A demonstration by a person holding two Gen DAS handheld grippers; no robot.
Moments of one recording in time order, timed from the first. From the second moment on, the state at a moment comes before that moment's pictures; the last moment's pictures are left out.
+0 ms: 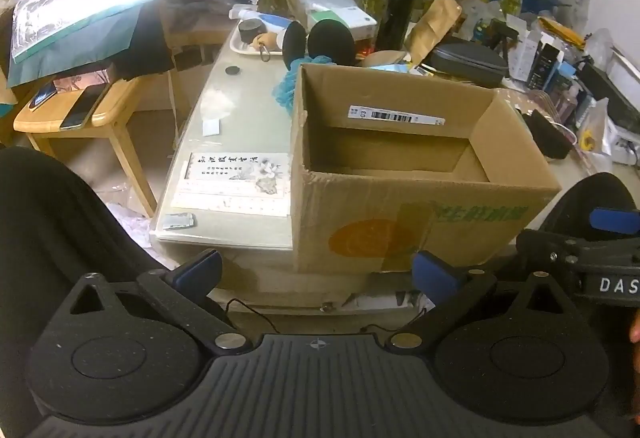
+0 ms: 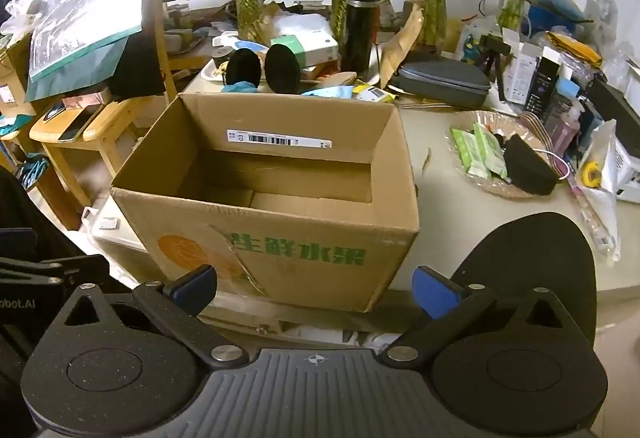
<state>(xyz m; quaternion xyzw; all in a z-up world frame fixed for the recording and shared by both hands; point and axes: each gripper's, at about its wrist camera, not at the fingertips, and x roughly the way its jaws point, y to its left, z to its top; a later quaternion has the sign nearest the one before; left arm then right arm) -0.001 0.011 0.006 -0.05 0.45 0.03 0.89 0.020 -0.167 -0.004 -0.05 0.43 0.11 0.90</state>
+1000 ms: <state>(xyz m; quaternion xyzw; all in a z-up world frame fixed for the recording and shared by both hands) 0.036 0.012 0.000 -0.05 0.46 -0.01 0.88 0.049 -0.169 -0.005 -0.05 0.44 0.12 0.89</state>
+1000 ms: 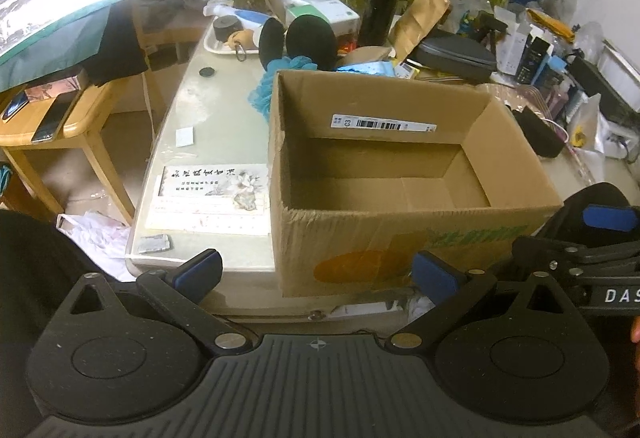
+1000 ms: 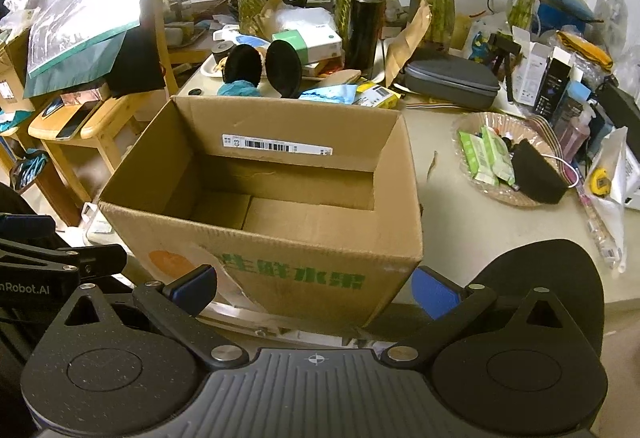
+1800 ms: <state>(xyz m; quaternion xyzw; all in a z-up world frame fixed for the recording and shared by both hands) 0.077 0.019 0.028 -0.05 0.43 -0.06 0.90 0.096 -0.176 0.040 -0.06 0.41 0.13 0.90</state>
